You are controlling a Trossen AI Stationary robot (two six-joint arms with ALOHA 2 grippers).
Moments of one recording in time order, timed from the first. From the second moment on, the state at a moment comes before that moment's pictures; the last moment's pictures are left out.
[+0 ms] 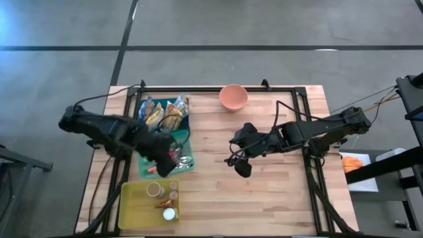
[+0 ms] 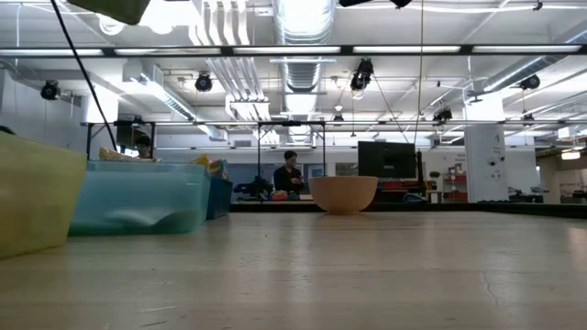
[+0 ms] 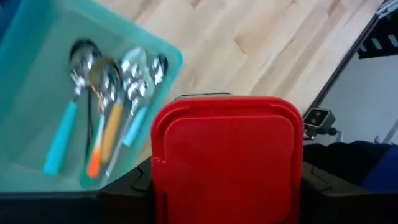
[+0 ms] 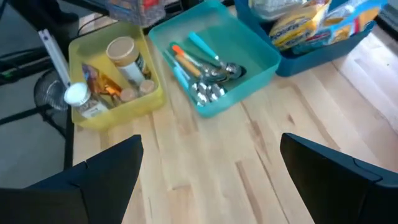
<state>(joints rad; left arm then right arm) -0.32 1.37 1.53 -1.33 0.00 -1.06 0.28 1.48 1.45 -0.69 0.28 0.54</state>
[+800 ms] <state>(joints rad) -0.78 1.38 1.34 -1.35 -0.06 -2.11 0.30 1.48 1.45 -0.75 0.23 0.46</state>
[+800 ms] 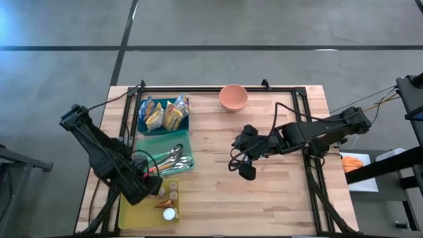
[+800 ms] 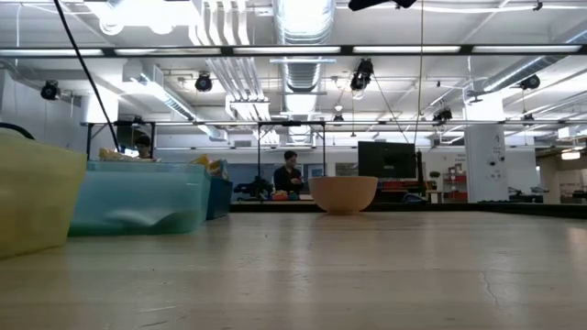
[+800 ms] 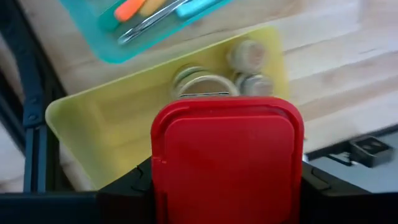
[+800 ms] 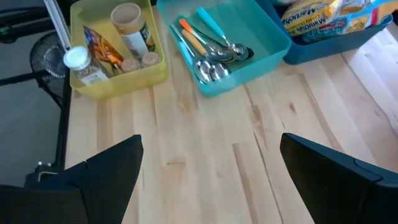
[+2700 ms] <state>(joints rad) -0.89 1.63 1.12 -1.22 -0.10 -2.41 0.30 1.48 1.45 -0.83 0.16 0.50</state>
